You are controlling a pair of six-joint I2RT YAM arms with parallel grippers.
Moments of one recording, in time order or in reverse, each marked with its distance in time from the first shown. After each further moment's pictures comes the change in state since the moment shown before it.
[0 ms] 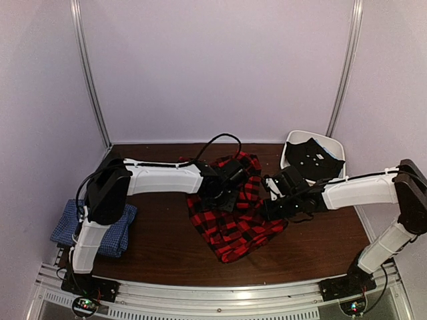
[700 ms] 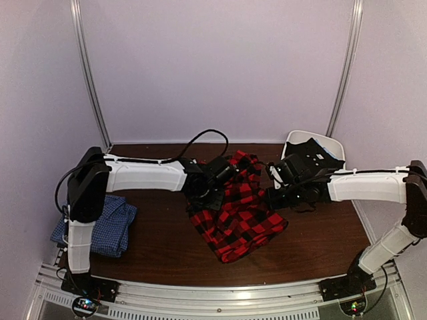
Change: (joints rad) left arm 0.023 -0.128 -0.155 -0.002 -0.041 -0.028; right arm -0.011 -0.045 0.088 -0.114 0.113 -0.013
